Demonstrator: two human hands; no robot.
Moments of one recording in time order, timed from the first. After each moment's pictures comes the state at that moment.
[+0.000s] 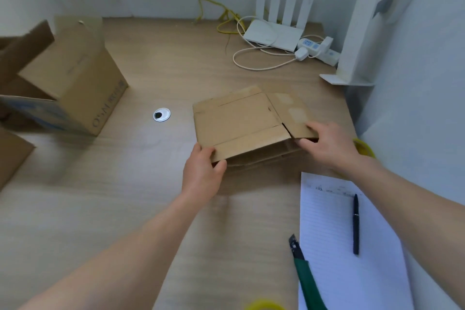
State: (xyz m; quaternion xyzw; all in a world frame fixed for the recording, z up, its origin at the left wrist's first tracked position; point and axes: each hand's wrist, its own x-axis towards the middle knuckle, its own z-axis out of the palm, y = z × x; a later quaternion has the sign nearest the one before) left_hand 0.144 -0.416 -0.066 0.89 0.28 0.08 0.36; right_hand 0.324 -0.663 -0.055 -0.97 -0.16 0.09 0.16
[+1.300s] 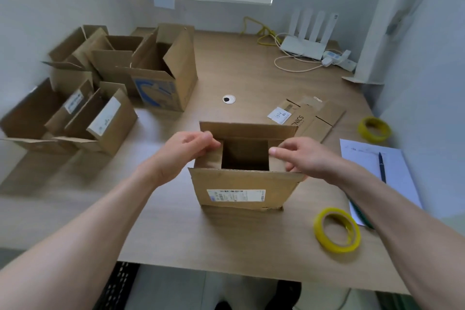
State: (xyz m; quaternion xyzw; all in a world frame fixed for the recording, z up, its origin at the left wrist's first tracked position) left_hand -0.134 -0.237 0.076 0.77 0.12 -0.04 0.63; right_hand -0.011 -0.503 0.089 -0.88 -0.17 0.28 0.33
